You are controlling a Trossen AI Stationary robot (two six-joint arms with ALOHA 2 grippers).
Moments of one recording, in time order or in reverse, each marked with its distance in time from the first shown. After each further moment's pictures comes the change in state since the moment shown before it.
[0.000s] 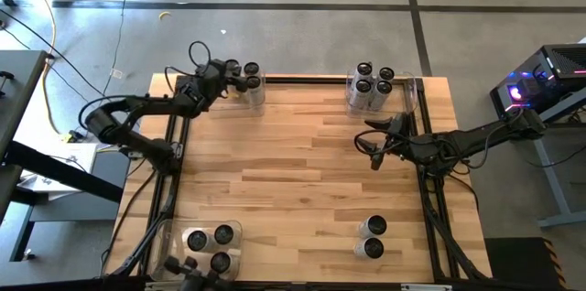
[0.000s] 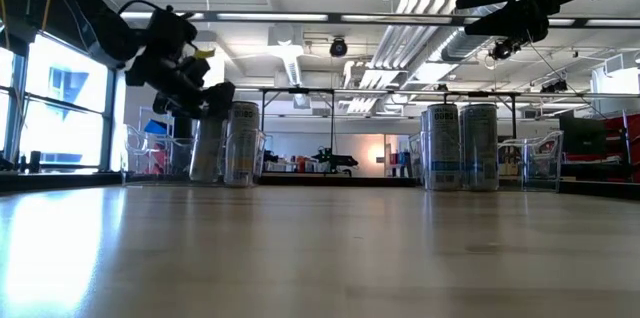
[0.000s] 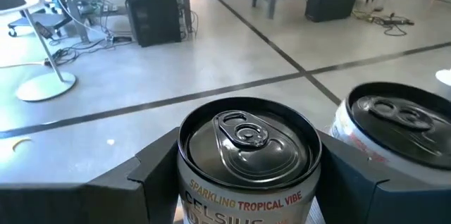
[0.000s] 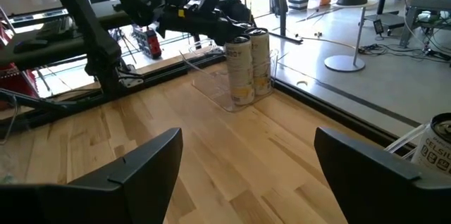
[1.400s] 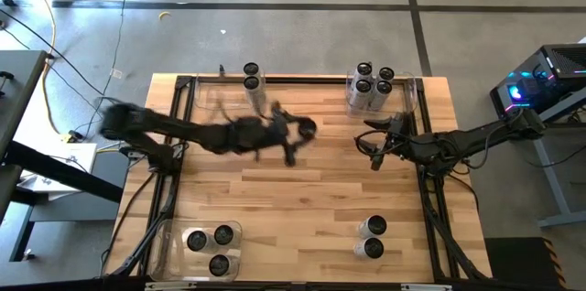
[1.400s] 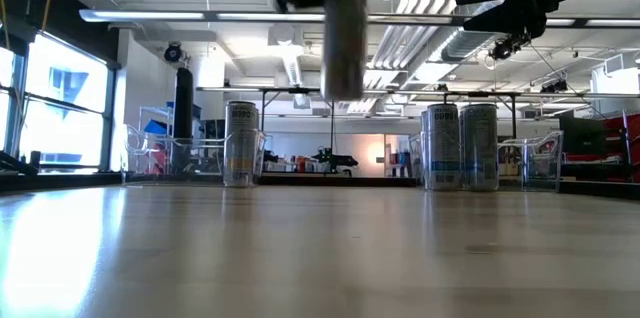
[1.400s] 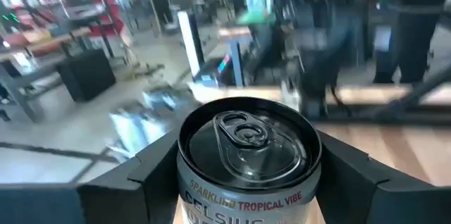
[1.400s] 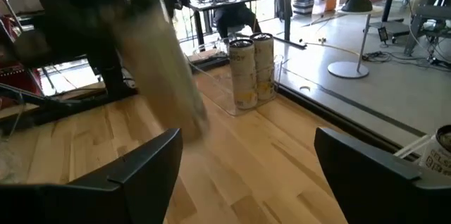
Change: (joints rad) left arm -0.874 0.075 0.479 -0.227 0.018 0.235; right arm 0.000 0.000 0.000 0.020 -0.014 -0.037
